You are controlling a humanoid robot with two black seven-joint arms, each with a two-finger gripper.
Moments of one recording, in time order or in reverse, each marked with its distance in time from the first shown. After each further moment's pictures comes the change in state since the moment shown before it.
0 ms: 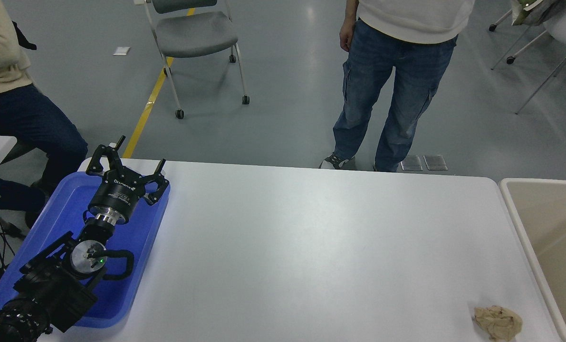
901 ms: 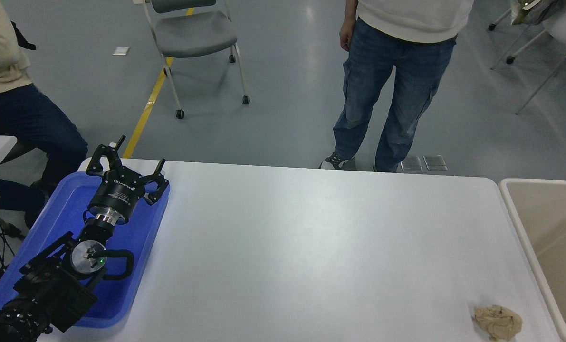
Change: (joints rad) left arm 0.000 0.000 0.000 0.000 0.000 0.000 0.000; right arm 0.386 -0.273 -0.143 0.659 -0.203 -0.028 0.000
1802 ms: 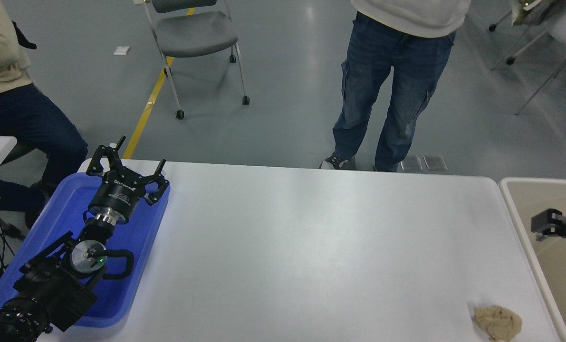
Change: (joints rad) left arm 0.000 0.000 0.000 0.000 0.000 0.000 0.000; right arm 0.848 0.013 -0.475 0.578 -0.012 0.687 -0.001
